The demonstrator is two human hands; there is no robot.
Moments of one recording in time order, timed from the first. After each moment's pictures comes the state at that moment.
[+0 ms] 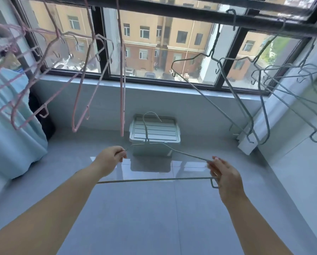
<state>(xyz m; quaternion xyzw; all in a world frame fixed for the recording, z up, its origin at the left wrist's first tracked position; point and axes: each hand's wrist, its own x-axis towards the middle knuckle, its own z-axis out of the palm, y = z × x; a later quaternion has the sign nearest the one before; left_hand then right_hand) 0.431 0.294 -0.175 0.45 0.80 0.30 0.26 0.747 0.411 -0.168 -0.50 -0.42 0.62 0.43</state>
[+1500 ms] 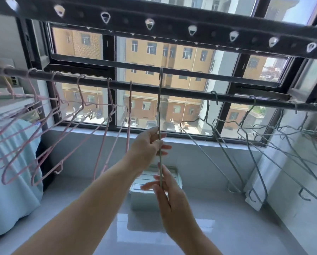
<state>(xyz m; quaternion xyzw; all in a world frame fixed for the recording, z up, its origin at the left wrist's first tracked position) 0.495 0.338 0.030 0.45 0.55 0.63 0.31 0.623 0.326 -0.044 -0.23 -0.81 0.38 0.38</state>
